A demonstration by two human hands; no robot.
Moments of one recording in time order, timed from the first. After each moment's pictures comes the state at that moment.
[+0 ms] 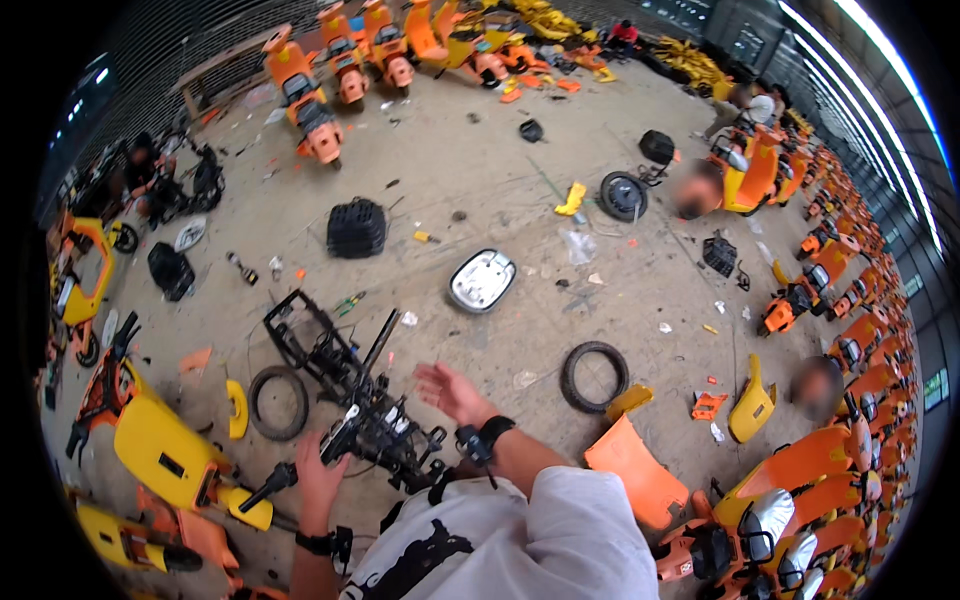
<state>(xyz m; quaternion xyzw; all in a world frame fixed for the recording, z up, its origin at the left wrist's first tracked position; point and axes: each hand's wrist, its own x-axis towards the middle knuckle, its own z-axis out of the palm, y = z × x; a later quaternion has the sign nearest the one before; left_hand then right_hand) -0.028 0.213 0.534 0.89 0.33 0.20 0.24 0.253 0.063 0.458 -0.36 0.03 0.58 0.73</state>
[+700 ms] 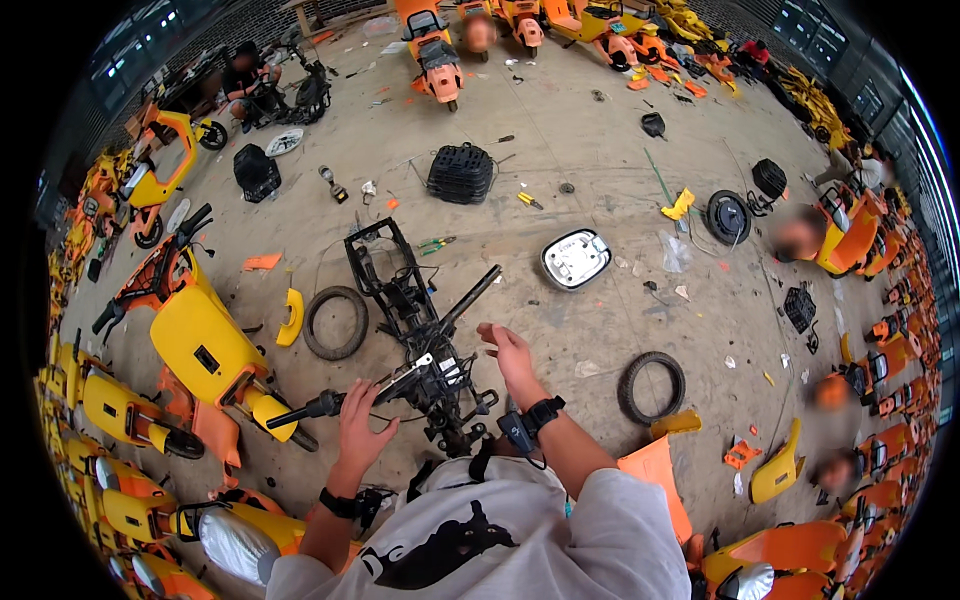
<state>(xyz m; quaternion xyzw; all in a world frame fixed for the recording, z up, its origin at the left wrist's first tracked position) -0.057 0.197 0.537 0.89 0.34 0.22 0.23 0.236 0.114 0.484 -0.59 -0.09 0.46 0.66</state>
